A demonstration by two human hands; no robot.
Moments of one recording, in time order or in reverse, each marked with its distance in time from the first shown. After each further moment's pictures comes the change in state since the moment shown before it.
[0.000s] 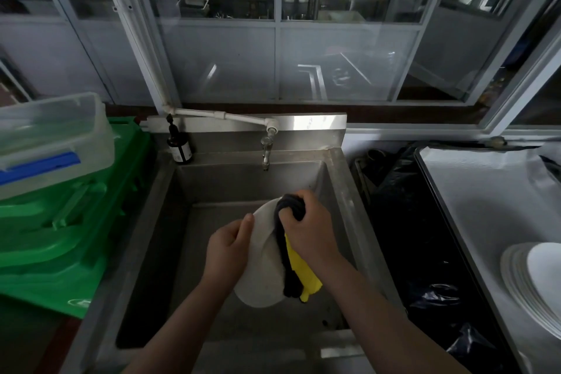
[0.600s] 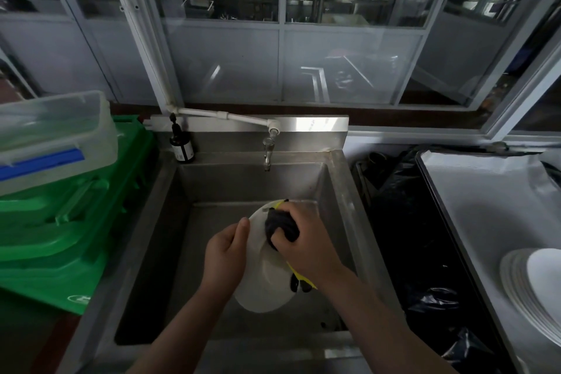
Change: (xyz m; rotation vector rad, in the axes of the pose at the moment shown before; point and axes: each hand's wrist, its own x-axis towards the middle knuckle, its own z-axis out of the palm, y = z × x) left_hand -0.014 -0.001 -0.002 -0.132 0.021 -0.025; right_hand -0.016 0.005 -0.003 -0.070 -0.148 -0.267
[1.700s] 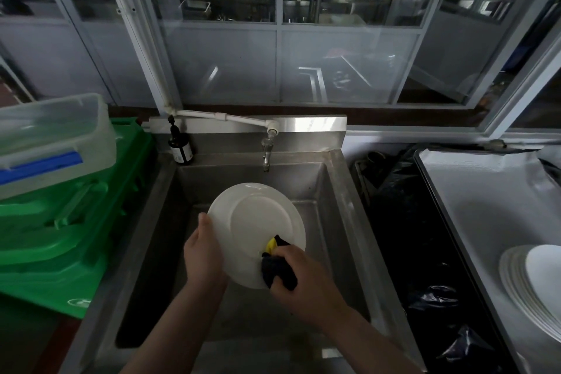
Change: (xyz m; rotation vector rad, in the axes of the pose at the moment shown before) left_hand 0.006 0.028 -0.008 -0.388 0.362 -0.390; right_hand -0.057 0.015 0.011 -0.110 -0.227 0.022
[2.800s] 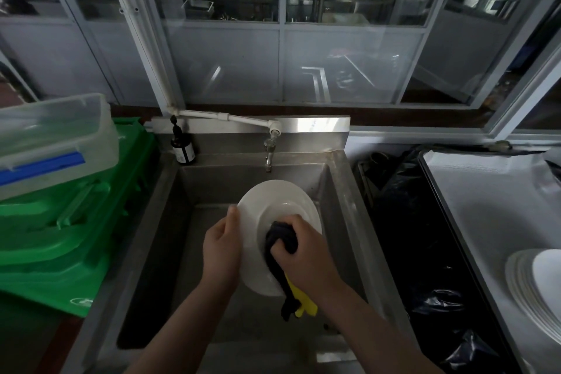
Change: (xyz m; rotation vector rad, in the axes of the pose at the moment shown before) left_hand 0.008 -0.013 0.010 0.220 -0.218 0.183; right_hand 0.039 -0.016 -0.013 0.158 0.197 0.111
